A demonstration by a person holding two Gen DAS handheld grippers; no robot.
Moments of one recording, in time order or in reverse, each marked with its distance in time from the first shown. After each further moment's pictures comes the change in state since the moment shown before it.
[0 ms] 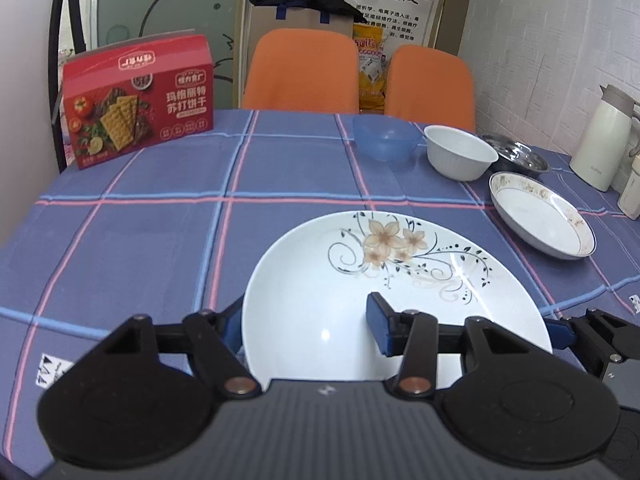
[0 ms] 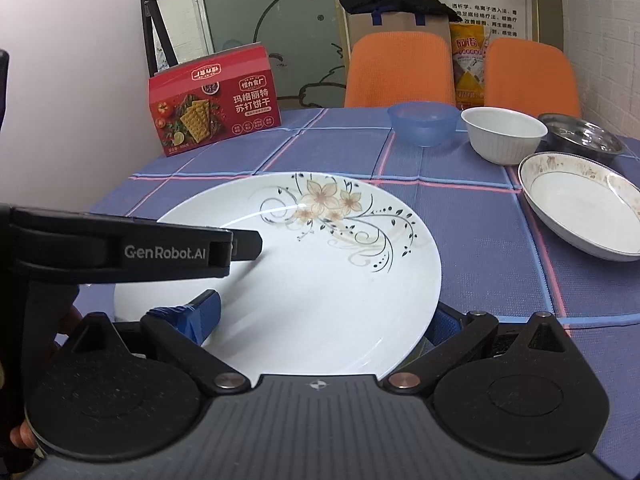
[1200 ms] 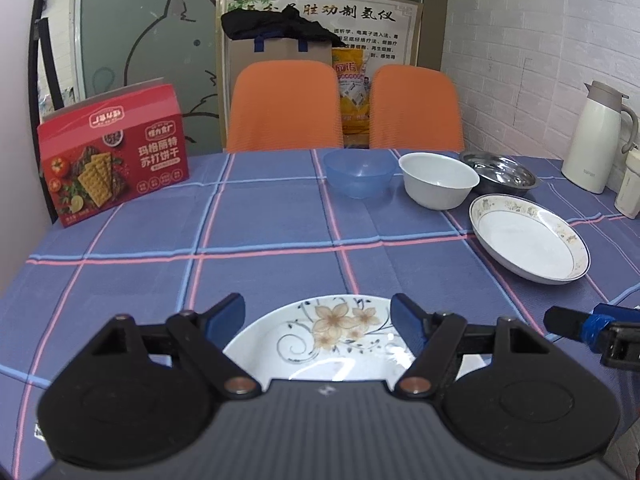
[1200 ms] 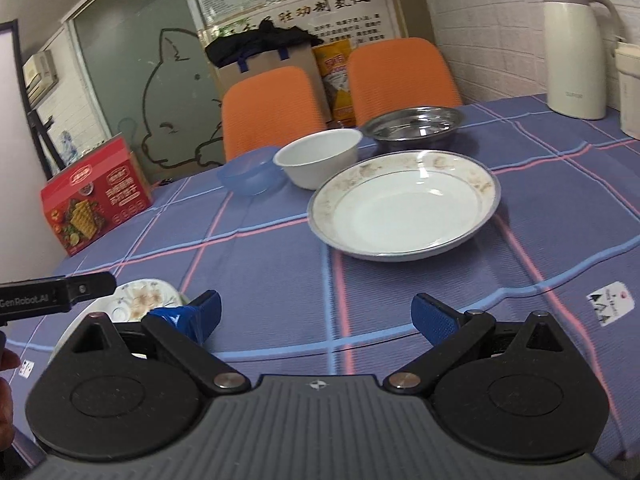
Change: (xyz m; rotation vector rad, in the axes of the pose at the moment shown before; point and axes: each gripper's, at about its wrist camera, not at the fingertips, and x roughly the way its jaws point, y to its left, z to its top) left arm 0.007 -0.043 0.032 0.096 -0.085 0.014; right arm -0.045 -0.128 -0.004 0.307 -0.133 -0.205
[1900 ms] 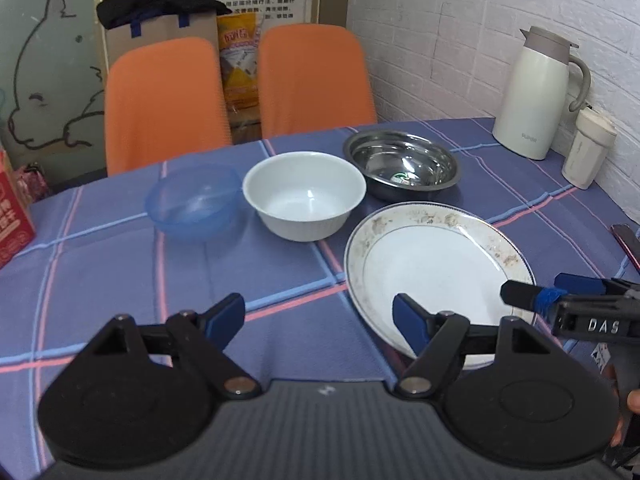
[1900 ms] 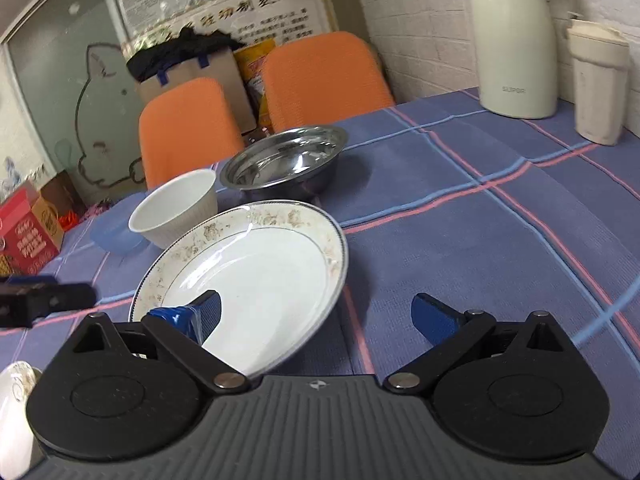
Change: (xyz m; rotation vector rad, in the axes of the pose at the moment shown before) left arm 0.113 -0.111 0.079 0.140 0.151 -0.226; right arm 0.054 -0.099 0.060 0.043 0.039 -0.106
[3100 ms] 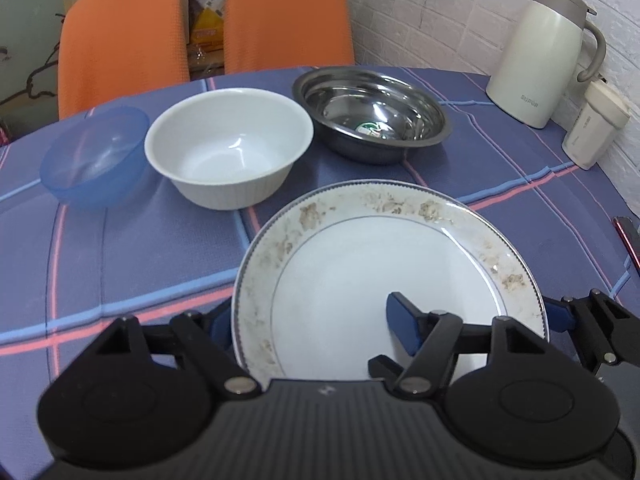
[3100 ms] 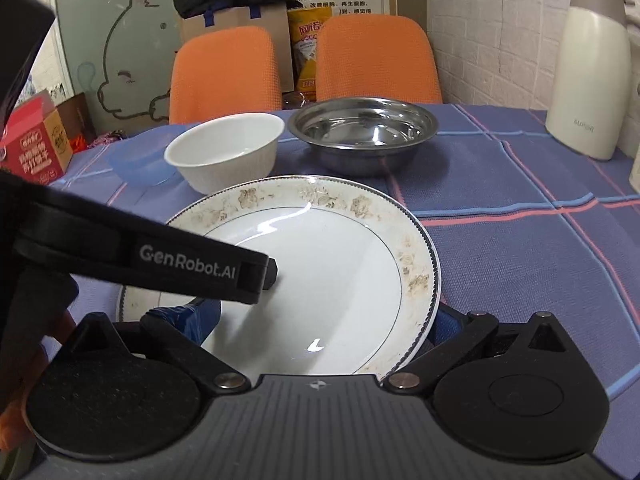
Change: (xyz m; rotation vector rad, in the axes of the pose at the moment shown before) left arm 0.065 -0.026 0.002 -0.049 0.148 -0.074; right arm 0.023 0.062 -0.012 -0.227 0.058 -0.033
